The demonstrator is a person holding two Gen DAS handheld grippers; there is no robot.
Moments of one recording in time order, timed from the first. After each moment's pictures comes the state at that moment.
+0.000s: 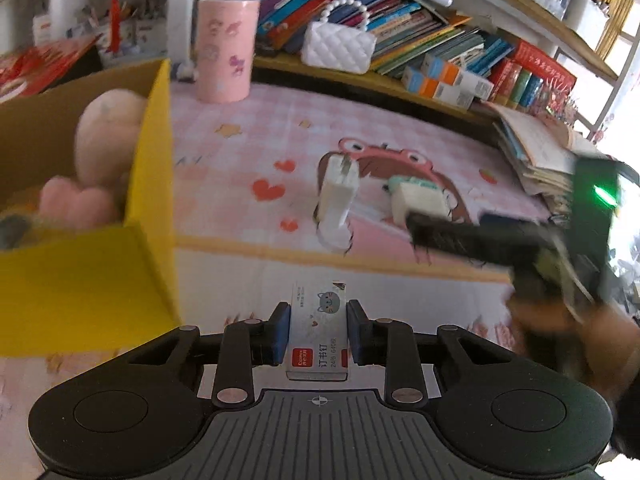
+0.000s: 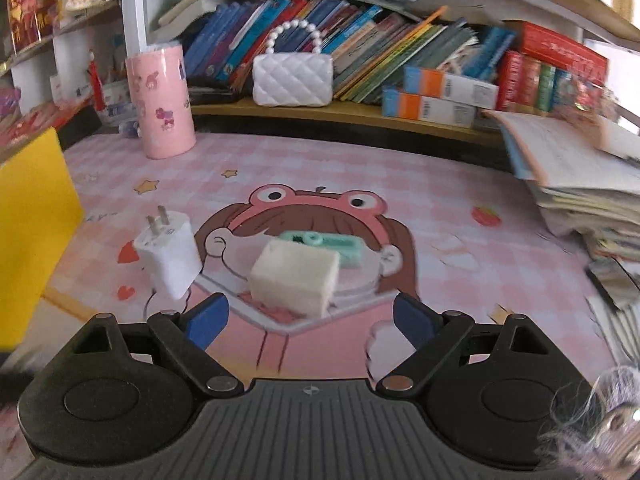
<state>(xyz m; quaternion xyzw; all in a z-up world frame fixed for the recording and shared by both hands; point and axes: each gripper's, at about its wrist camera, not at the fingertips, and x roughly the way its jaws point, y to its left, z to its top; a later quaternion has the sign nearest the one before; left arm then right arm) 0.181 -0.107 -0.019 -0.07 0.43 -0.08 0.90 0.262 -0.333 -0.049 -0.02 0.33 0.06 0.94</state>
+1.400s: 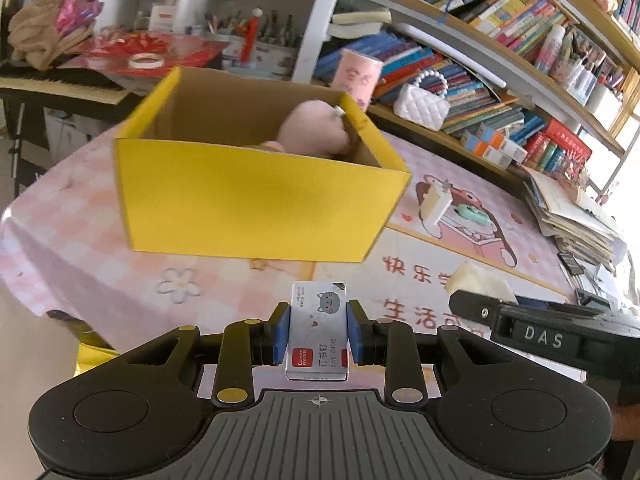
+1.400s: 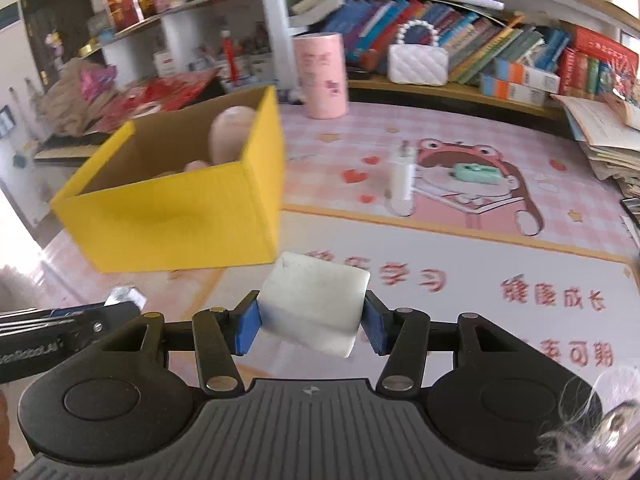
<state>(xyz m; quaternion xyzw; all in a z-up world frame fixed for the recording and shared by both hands) 0.036 0.038 0.003 -0.14 0.37 -0.02 0.92 0.070 -0.196 0.014 0.02 0.37 0.15 0.92</state>
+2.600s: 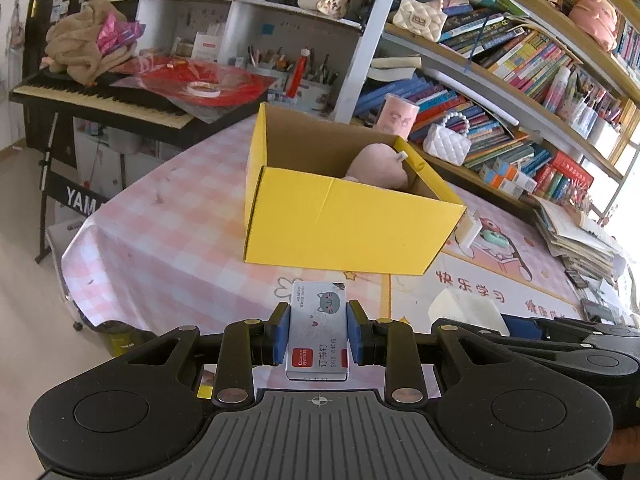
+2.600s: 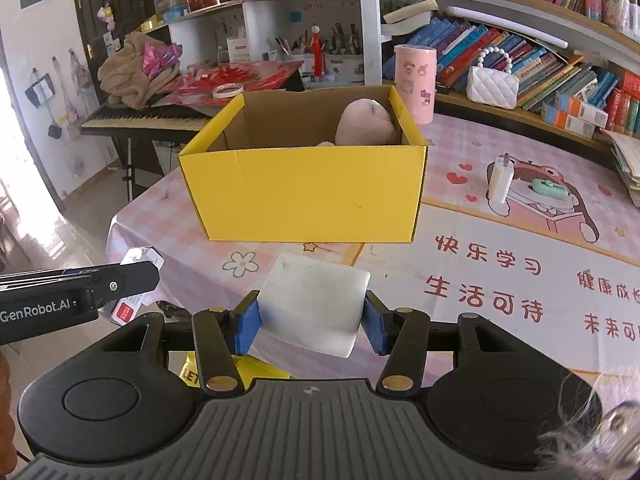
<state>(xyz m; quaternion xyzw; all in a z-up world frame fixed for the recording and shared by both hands) -0.024 0.126 0.014 -0.15 0.32 -0.01 0.93 -0.001 -0.086 0.023 -0.02 0.35 0.19 0.91</state>
